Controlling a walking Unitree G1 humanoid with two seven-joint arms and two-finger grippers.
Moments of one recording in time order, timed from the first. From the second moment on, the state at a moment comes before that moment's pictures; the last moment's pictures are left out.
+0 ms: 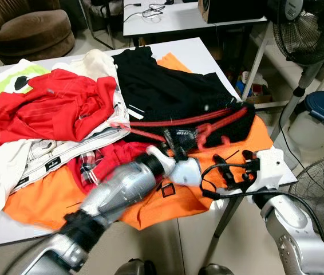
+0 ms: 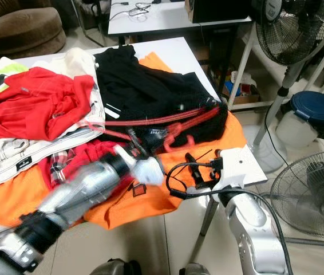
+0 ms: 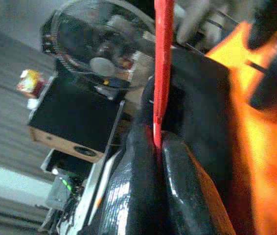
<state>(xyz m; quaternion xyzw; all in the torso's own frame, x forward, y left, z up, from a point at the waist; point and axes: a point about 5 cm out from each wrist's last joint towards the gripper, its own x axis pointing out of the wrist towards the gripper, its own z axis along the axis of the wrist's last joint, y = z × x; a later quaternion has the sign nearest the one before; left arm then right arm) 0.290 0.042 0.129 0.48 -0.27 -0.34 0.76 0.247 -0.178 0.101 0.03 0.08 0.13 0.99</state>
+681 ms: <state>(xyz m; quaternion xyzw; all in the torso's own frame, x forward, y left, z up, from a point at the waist) 0.318 -0.007 0.120 0.46 -0.23 -0.29 0.81 0.249 -0.180 0.102 0.04 0.08 0.12 0.99</state>
